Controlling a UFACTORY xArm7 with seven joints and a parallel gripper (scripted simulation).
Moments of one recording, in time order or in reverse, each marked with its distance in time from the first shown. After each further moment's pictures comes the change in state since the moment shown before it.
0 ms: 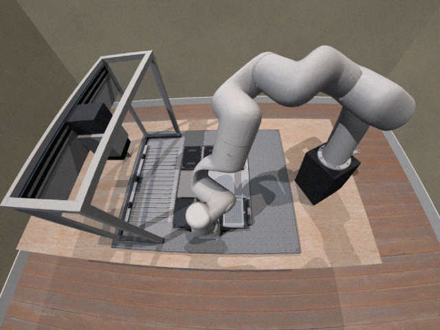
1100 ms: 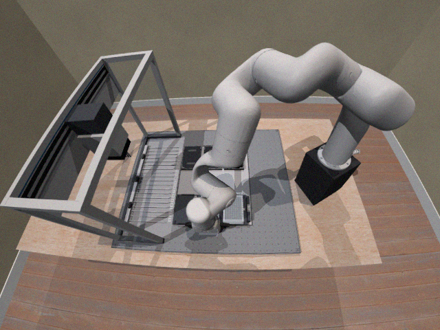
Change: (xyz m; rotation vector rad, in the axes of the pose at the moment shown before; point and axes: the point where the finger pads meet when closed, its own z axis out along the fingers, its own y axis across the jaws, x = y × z) arm 0.014 0.000 0.000 0.000 0.000 0.000
